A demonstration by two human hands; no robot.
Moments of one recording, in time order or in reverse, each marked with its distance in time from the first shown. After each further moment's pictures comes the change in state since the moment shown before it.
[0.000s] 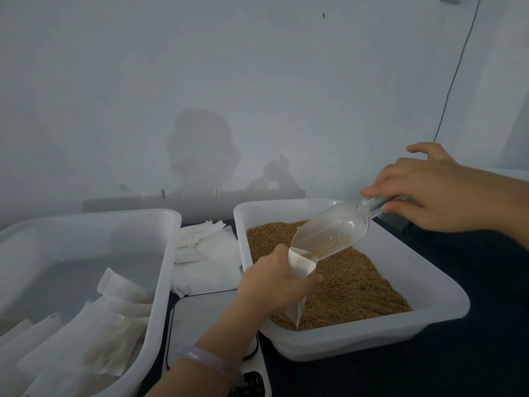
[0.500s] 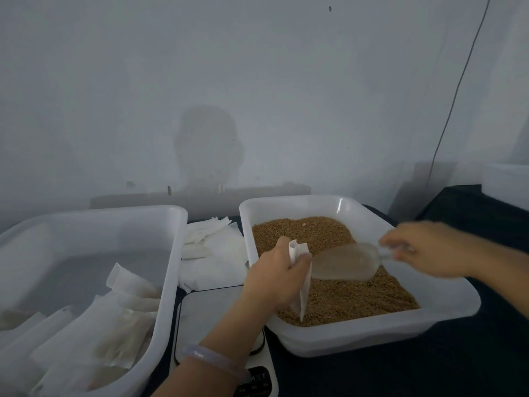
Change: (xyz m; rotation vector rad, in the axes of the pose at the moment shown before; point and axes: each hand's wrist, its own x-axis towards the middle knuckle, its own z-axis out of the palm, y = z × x) left_hand -0.004 -0.002 -0.003 -0.238 0.080 0.061; right_hand -0.013 -0.013 0.089 0.403 -0.249 0.169
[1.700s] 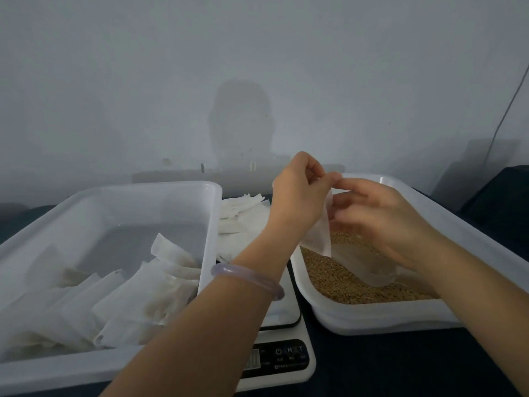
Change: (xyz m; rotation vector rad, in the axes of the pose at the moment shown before) left_hand 0.033 0.030 -0.048 -0.312 0.360 0.106; right_hand 0.030 -0.137 0.007 1.492 0.191 -0.165
